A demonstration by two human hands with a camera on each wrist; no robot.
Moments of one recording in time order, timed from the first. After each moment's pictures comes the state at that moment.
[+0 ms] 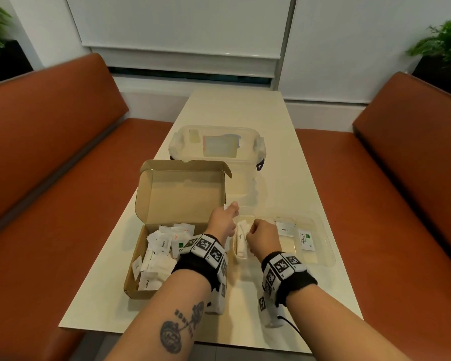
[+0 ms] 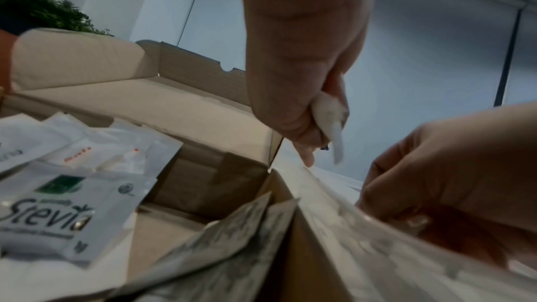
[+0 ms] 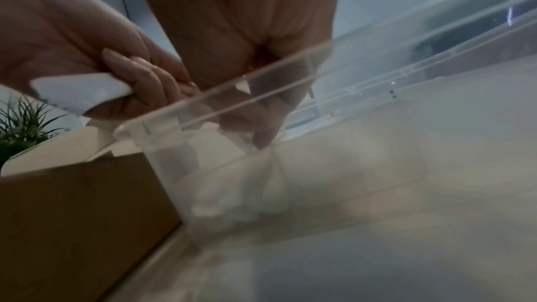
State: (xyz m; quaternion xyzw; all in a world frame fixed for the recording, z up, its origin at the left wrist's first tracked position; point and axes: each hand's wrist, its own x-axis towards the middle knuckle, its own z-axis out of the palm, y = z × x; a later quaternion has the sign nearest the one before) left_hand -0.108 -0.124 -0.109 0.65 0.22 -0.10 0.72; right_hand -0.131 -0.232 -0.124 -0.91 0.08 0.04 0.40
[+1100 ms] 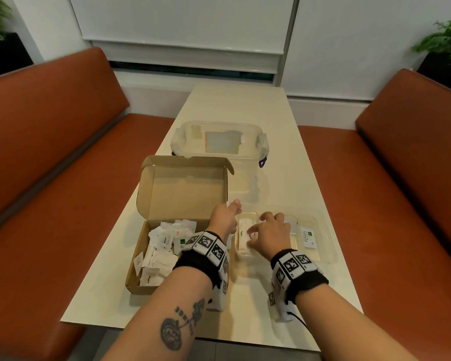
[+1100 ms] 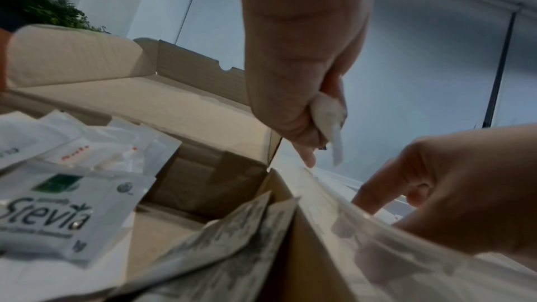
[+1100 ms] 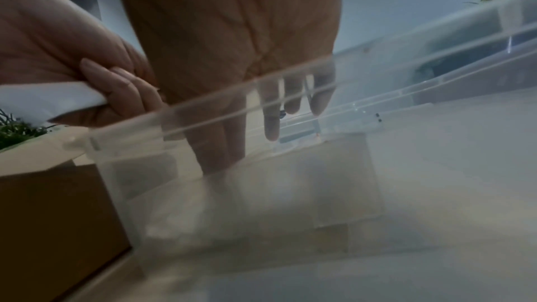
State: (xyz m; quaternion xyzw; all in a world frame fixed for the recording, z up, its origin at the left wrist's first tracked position) left_hand -0.114 -0.124 -0.103 0.65 0.22 -0.09 0.72; right_hand -0.133 -0.249 -0.120 -0.99 -0.07 0.05 0.06
